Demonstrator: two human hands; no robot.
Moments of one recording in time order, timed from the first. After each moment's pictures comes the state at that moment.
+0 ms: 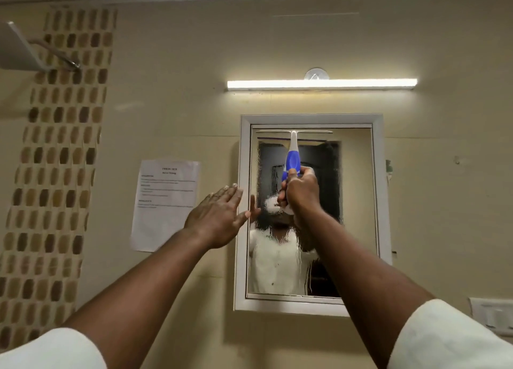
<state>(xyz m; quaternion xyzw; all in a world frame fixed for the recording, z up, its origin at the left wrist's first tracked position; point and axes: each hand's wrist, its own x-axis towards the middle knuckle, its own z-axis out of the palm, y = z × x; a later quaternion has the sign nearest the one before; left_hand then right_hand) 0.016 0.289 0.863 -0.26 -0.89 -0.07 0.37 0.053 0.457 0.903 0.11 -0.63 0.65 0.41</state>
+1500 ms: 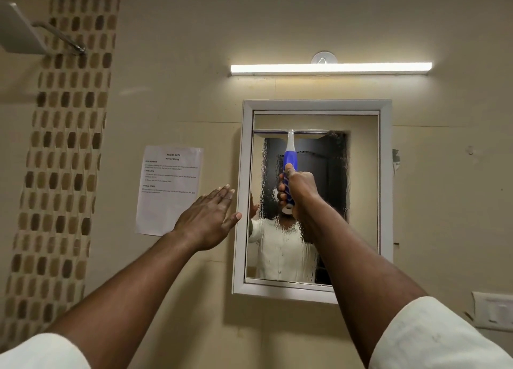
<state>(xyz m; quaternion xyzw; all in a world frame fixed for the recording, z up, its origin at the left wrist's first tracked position) 0.007 0.281 0.833 -0.24 -0.90 -0.08 0.35 0.033 0.477 0.894 0.09 -0.63 0.73 0.25</state>
